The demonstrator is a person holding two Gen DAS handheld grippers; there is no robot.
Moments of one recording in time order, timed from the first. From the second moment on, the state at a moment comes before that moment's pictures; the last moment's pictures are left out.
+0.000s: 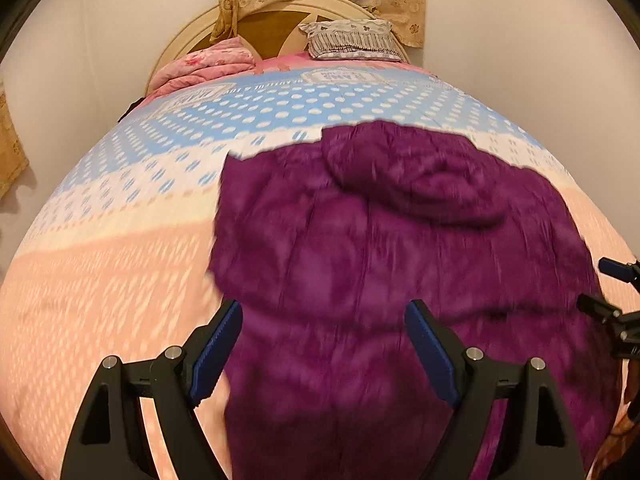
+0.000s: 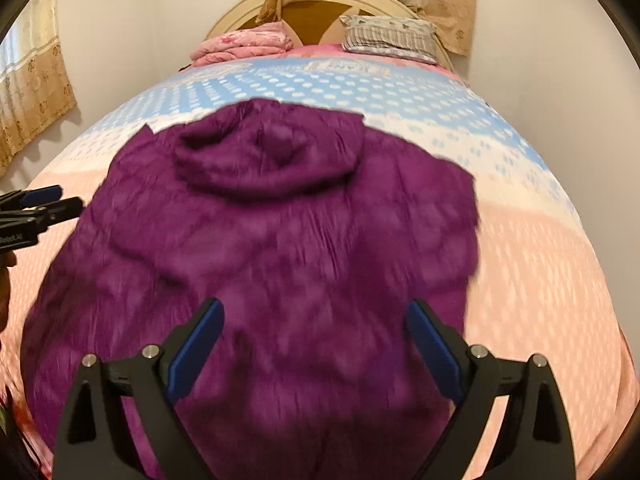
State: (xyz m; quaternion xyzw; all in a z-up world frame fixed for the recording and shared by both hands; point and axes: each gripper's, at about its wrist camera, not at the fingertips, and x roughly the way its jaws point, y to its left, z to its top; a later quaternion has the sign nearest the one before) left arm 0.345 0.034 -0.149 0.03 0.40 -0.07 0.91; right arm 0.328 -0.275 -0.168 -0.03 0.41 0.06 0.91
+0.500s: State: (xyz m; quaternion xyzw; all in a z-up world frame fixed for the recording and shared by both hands) left arm 0.234 0.084 -0.195 -0.01 0.43 -0.05 0.90; right arm 0.227 -0.289 -0.195 0.00 0.42 0.02 0.91
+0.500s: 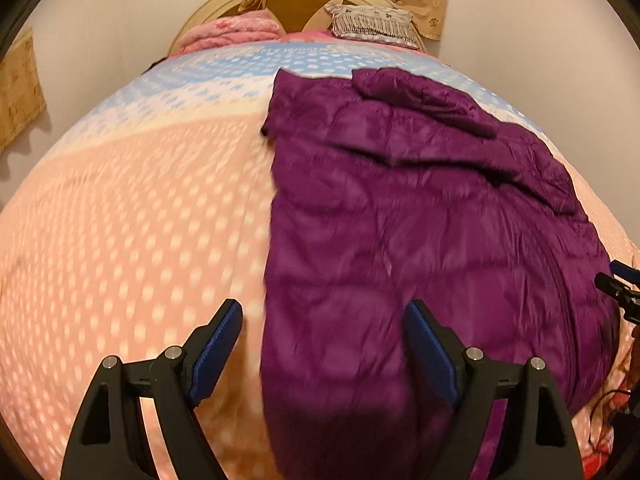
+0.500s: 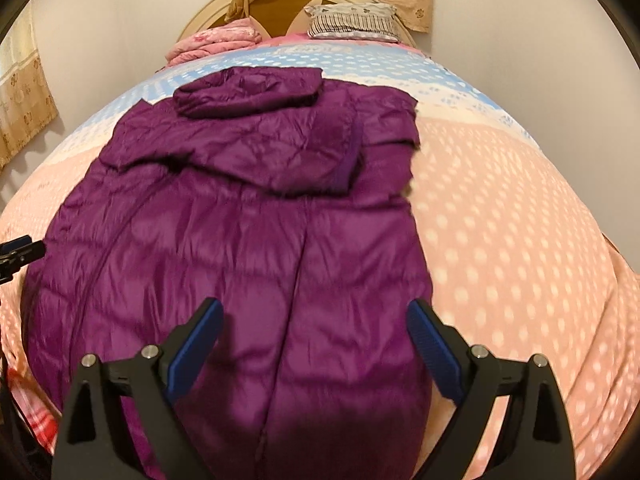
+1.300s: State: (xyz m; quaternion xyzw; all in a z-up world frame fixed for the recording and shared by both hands) left arm 0.166 0.057 -0.208 0.02 0.41 -0.12 0.90; right arm 0.139 -0.293 -0.220 0.01 0.43 0.04 0.90
